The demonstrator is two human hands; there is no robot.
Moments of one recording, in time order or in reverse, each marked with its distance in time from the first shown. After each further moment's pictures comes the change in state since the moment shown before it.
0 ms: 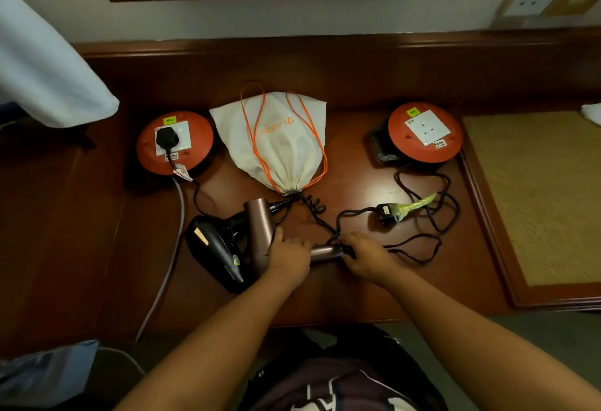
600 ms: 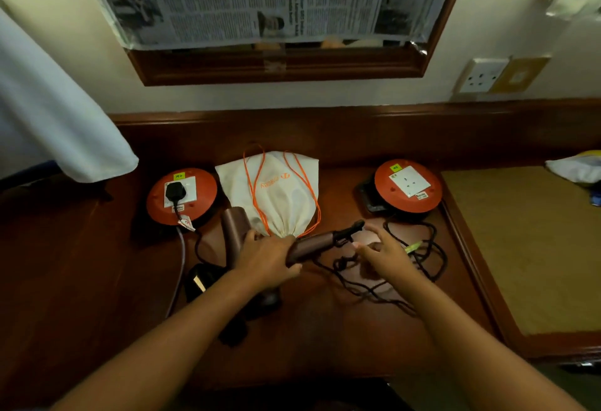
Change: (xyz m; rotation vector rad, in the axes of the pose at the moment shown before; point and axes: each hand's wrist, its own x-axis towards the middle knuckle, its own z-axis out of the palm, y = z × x) left_hand -0.029 -0.051 -0.105 -0.114 0.327 0.017; right_hand -0.027 -0.033 -0.107 0.704 0.268 0.231
